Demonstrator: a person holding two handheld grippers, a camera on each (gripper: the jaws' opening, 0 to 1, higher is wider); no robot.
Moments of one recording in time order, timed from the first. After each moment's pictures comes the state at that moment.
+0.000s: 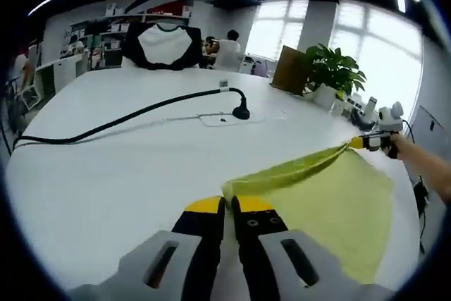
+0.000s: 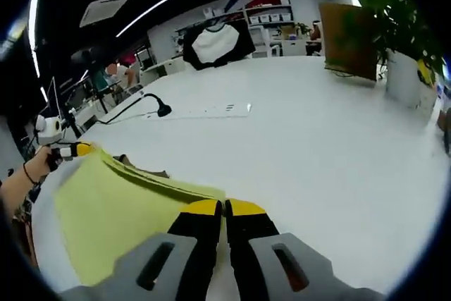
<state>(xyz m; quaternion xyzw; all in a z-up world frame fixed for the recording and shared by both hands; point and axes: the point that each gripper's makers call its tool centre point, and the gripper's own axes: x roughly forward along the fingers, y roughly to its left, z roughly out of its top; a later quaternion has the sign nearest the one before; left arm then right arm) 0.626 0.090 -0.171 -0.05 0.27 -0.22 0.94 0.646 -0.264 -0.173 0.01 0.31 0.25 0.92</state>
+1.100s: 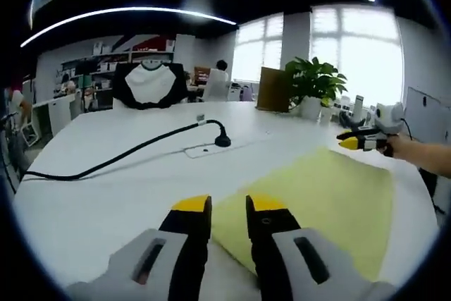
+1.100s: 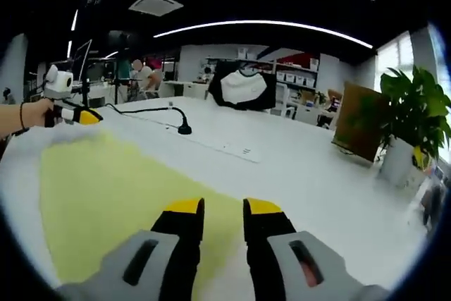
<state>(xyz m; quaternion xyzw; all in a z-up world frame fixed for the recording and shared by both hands) 0.602 0.072 -0.139 0.03 0.15 -0.25 0.96 0.619 -0.244 -0.139 -0.12 0.14 0.28 0.94</state>
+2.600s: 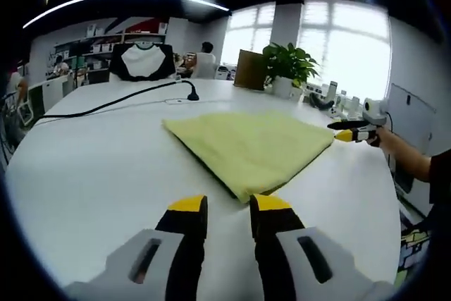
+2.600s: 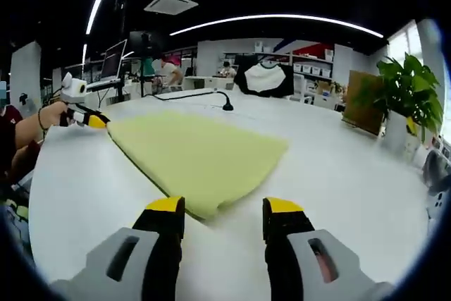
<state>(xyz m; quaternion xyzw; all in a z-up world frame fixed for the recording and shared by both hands) 0.441 0.073 -0.176 -0.04 0.21 -0.29 0.93 0.469 -0.274 -0.169 -0.09 0.18 0.34 0.92</state>
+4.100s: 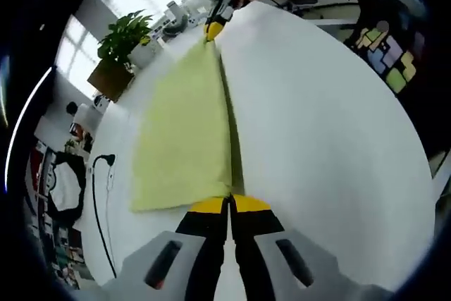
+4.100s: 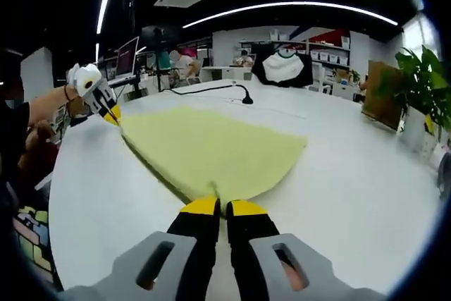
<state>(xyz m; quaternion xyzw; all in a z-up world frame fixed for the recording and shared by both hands) 0.414 0.059 -0.181 0.45 0.20 -0.53 0.69 0.455 -0.259 -0.172 -0.08 0.25 0.39 0.88</state>
